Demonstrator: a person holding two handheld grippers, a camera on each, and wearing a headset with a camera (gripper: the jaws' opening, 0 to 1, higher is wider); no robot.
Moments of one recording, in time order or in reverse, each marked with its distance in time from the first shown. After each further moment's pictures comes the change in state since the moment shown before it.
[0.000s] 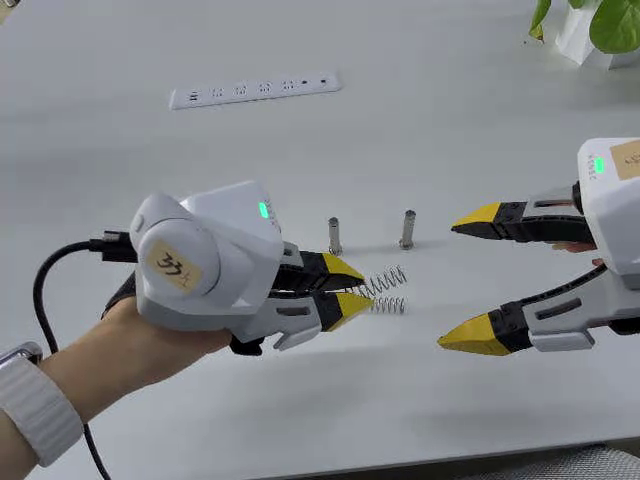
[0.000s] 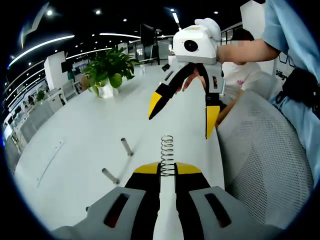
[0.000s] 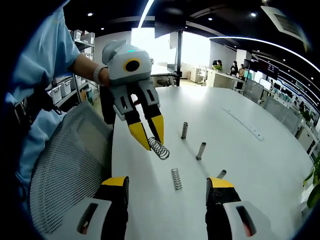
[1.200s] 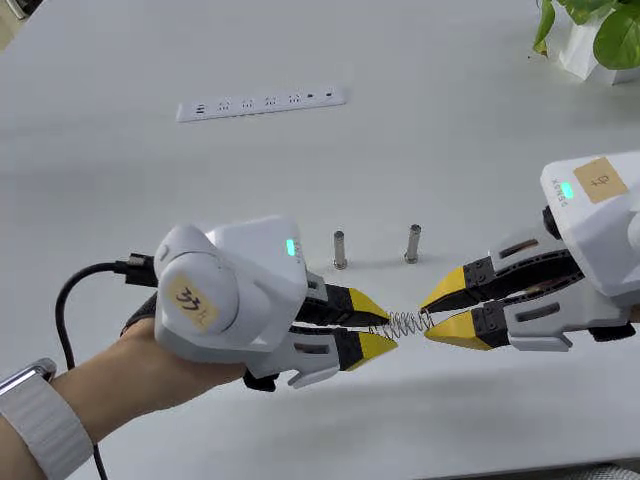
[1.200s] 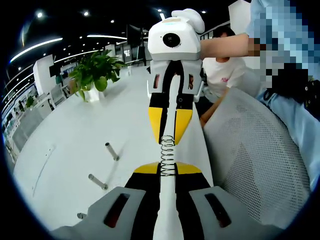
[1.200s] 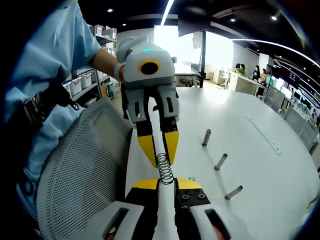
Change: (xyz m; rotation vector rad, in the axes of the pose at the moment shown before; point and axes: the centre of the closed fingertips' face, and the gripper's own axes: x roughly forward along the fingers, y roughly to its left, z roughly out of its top) left arm 0.004 -0.025 0.001 0.044 -0.002 -0.101; right arm 0.012 0.028 0.012 -0.103 0.017 0.164
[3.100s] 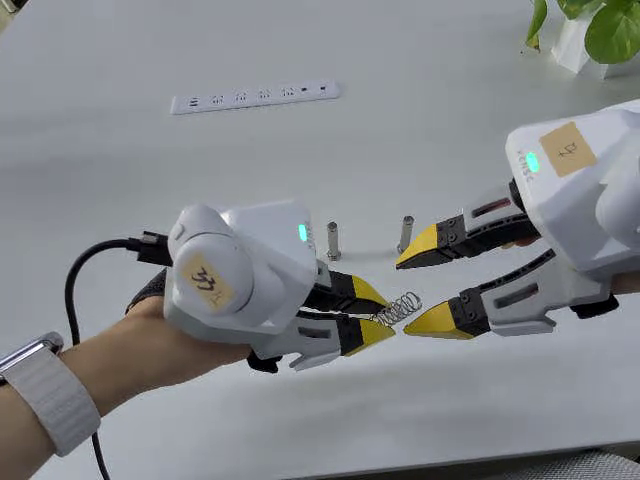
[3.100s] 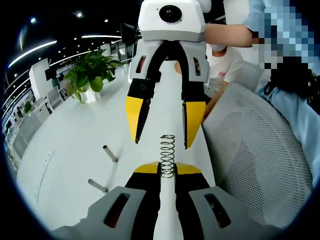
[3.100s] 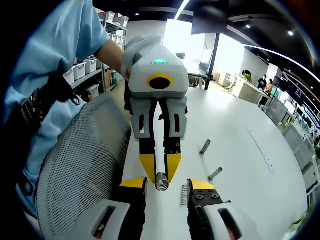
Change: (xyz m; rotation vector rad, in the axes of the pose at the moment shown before) left arm 0.008 -0.003 0.002 0.047 0.037 -0.017; right arm -0.003 -0.005 0.020 -0.134 0.063 -0.020
